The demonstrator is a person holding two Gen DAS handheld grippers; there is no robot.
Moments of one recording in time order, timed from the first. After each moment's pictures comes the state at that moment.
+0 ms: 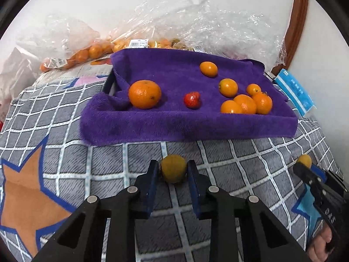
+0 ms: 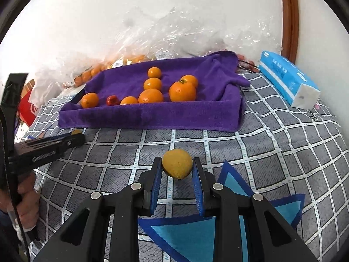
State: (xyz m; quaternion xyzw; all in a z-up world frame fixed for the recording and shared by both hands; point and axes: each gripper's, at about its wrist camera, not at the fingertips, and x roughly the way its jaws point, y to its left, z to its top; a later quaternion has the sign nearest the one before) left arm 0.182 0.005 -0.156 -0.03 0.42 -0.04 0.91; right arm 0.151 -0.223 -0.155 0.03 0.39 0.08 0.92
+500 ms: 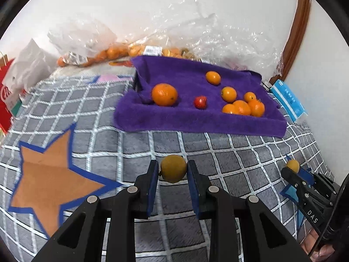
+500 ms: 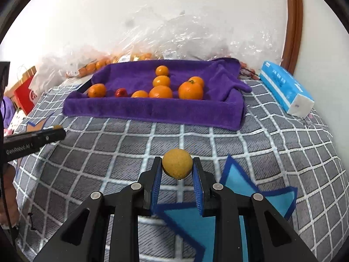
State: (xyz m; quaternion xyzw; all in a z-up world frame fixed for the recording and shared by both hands) left arm 0.145 0.034 -0.131 -0.06 0.40 -0.03 0.91; right arm 0.127 -0.195 -0.146 -0.02 0.39 0.08 0.92
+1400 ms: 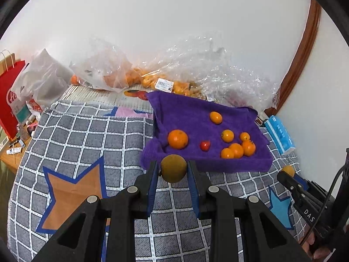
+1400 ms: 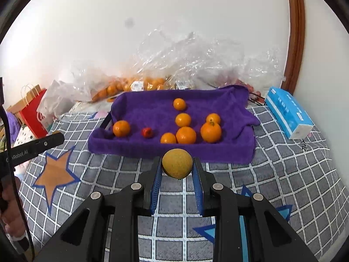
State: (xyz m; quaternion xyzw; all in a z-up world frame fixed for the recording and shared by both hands) left arm 0.149 0.081 -0.062 -0.11 0.37 -0.04 0.92; right arm 0.145 -0.162 -0.066 0.01 0.37 0.07 0.93
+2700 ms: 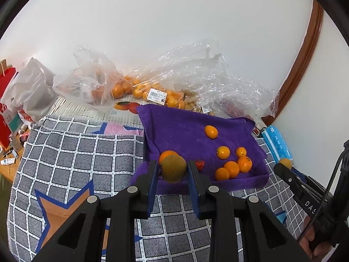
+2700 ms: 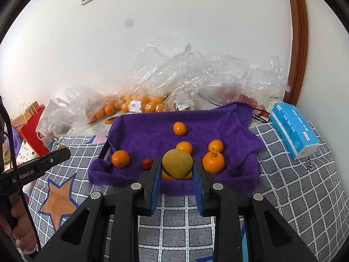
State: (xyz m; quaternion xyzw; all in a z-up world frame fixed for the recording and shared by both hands) left arm 0.190 0.078 -0.048 -0.12 0.37 -0.06 0.92; right arm 0.193 -0.162 -0.047 0.04 0.36 0.08 0.93
